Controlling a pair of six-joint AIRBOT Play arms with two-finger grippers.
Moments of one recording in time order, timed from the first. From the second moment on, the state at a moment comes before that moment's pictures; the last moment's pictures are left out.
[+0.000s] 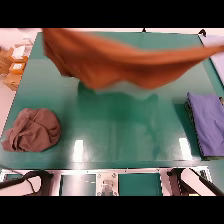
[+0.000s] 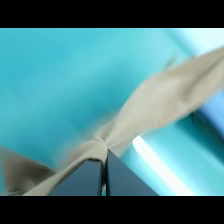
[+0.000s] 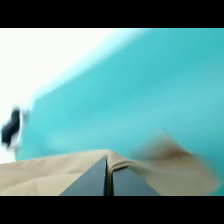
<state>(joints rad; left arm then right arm) 0.14 -1.30 2.03 0.64 -1.38 -1.12 -0.67 -0.98 1.42 -0.44 1.19 1.19</state>
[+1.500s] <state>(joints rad) 0.12 -1.73 1.59 0.66 -0.94 -1.02 -0.37 -1.65 1.26 -0.46 0.76 1.12</state>
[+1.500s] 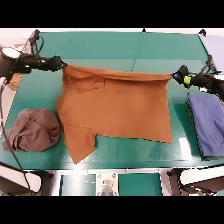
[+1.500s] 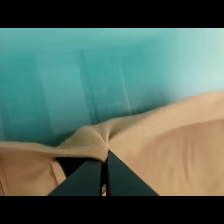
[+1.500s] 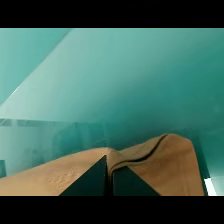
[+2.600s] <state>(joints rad) 0.14 -1.82 1.56 0.94 -1.26 -1.15 -0.39 -1.66 1.17 -0.73 1.00 1.23</state>
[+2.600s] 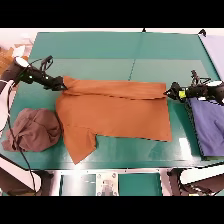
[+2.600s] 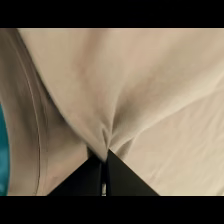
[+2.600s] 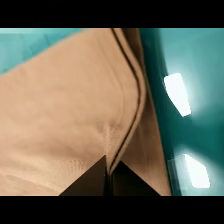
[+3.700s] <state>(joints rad) 0.22 -1.28 0.99 1.04 -1.44 -1.37 -0.54 -1.06 0.69 -0.97 1.23 1.46</state>
